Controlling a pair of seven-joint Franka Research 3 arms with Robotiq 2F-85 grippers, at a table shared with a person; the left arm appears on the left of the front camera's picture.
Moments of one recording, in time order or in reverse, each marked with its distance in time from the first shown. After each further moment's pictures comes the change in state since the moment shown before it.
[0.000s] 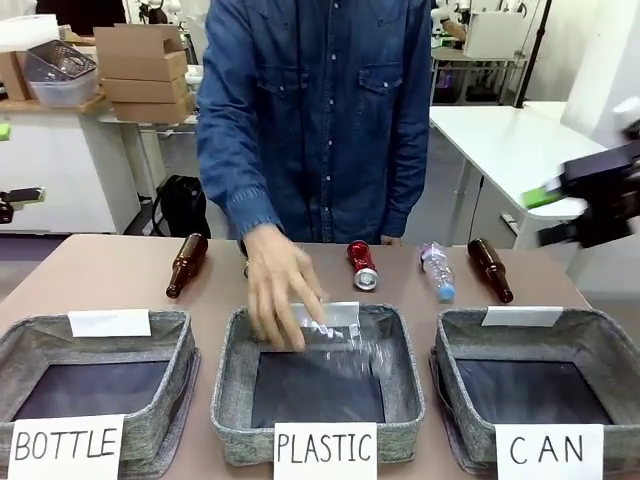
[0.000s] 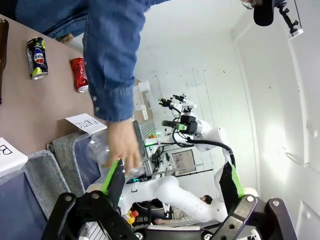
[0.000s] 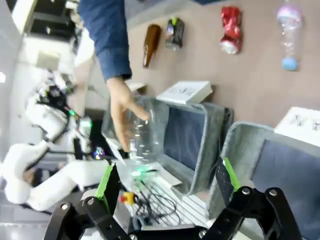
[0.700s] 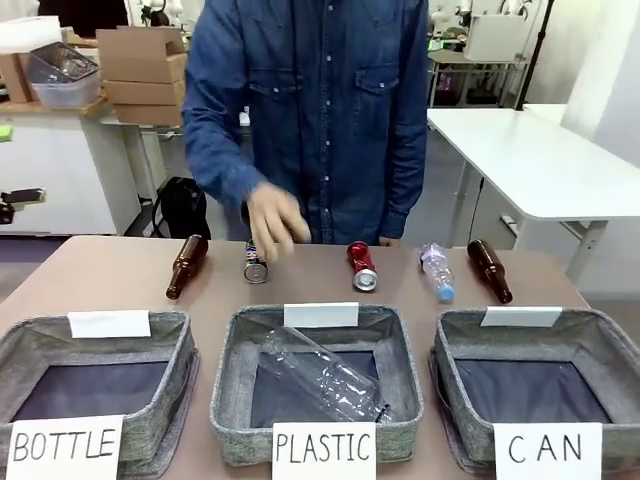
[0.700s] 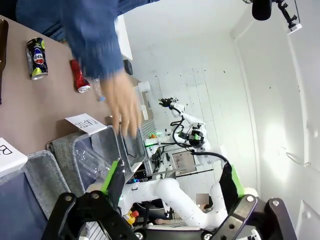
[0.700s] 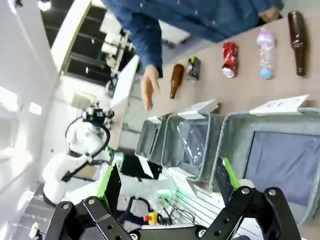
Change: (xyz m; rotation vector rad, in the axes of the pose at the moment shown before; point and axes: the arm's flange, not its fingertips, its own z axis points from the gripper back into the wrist) left arm 0.000 -0.001 0.000 0.001 -0.001 -0.003; right arm -0.096 -0.040 0.184 0.158 -0.322 -0.052
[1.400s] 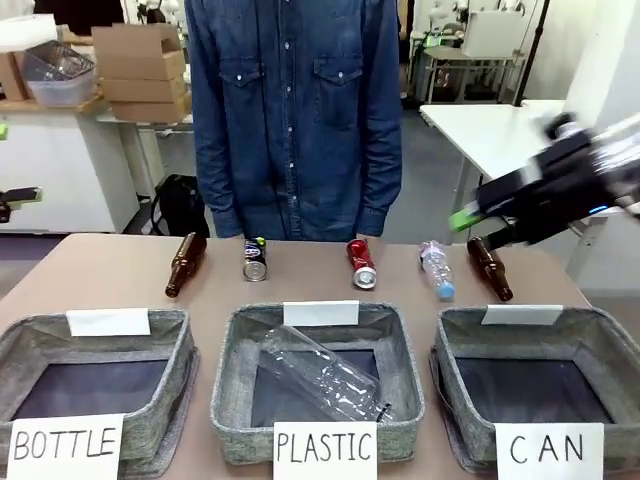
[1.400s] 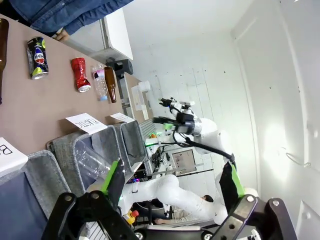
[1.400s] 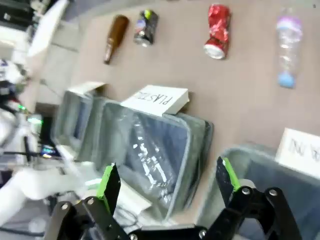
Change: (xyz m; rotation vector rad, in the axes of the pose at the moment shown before) left arm 0.000 0.001 -0.001 0.001 0.002 0.003; right arm 0.003 0.034 -0.311 -0.397 0.362 0.236
